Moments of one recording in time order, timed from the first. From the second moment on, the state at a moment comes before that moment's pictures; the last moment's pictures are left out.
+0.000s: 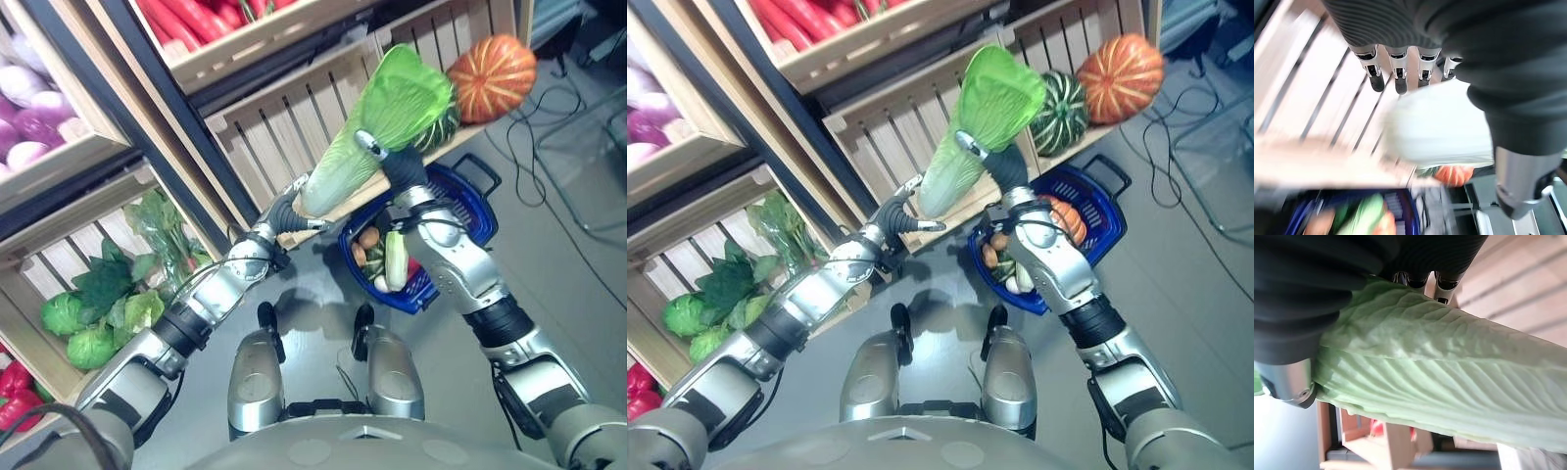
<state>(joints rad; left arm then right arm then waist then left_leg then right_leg) -0.39 0.48 -0.61 0.15 -0.11 0.08 0.15 -0.46 -0.48 0.34 -0.11 0.55 0.03 -0.28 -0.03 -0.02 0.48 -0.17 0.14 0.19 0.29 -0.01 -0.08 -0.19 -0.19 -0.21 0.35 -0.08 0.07</state>
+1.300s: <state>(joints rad) -0.09 0.41 -0.40 0.56 -0.77 -0.05 -0.21 -0.77 -0.68 0.12 0.73 0.44 0.02 -0.40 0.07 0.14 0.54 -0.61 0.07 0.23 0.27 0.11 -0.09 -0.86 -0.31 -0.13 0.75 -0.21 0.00</state>
